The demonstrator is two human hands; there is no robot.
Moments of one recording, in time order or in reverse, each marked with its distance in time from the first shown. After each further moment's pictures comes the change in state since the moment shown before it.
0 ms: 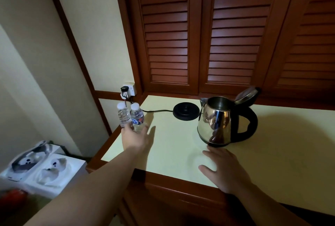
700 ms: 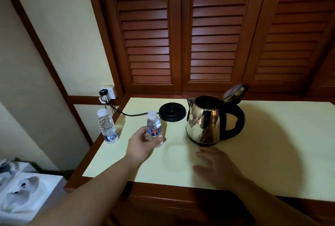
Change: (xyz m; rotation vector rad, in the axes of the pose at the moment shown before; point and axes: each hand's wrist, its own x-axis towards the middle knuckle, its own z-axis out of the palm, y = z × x) left_hand 0.000 -0.012 0.040 -0.266 -0.630 0.135; right_hand 0.004 0.001 -0.006 0.158 0.002 0.091
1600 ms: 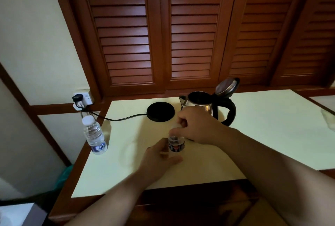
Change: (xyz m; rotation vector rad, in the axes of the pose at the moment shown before) left_hand -0.025 -0.002 0.028 0.299 -0.326 0.229; right_hand 0.054 -0.134 -0.079 -0.076 0.084 -0.132
